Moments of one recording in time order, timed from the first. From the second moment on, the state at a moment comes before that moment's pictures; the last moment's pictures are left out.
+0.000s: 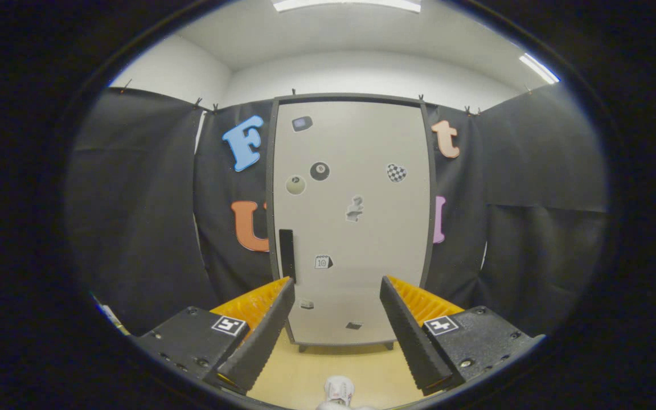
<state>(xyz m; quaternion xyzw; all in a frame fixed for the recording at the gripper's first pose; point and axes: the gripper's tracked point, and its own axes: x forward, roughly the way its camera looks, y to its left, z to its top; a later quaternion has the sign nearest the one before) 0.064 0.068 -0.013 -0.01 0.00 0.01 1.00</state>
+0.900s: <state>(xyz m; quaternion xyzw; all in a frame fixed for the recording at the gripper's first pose) 0.268 0.159 -0.054 -0.01 0.05 0.06 1.00</state>
